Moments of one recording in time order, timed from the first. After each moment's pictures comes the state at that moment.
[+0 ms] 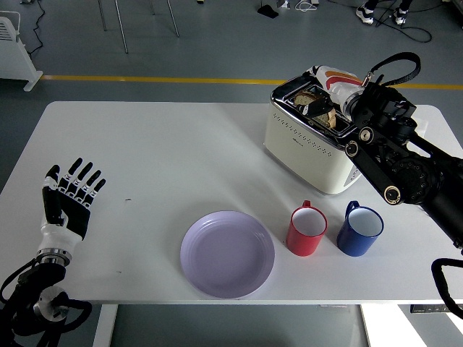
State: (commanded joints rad) left arm -0.05 0.00 -1.51 -1.19 0.70 -0.02 -0.23; right arm 1.04 -0.04 0.86 0.72 -1.97 0.03 -0.34
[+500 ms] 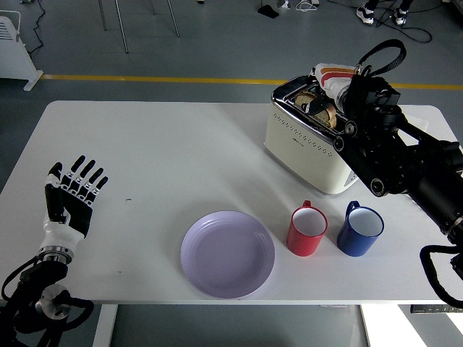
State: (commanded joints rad) left arm -0.06 0.00 -1.50 -1.19 0.70 -0.02 -0.24; right arm 1.11 0.00 0.82 0.60 -2.06 0.06 -0.38
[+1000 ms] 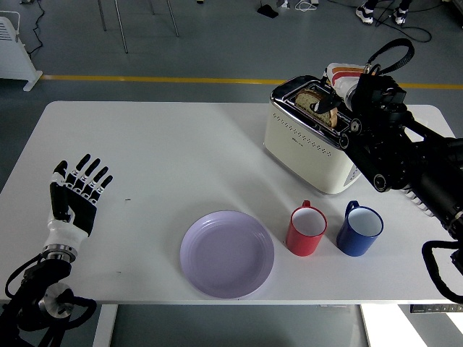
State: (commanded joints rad) left arm -0.07 0.01 -1.48 -1.19 0.70 -0.02 -0.24; right arm 1.12 0.00 0.80 0.54 -2.06 0.03 -0.37
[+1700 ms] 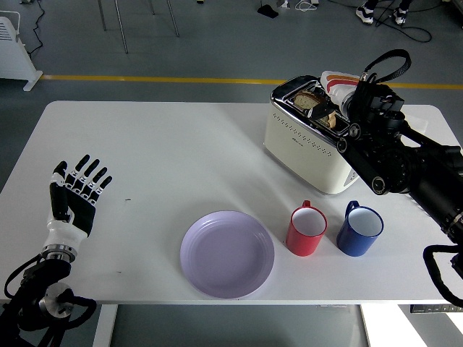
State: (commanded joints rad) left arm -0.07 0.01 -1.48 -1.18 0.71 -0.01 -0.24; right arm 1.11 0.00 0.76 0.53 -1.94 0.00 -0.35
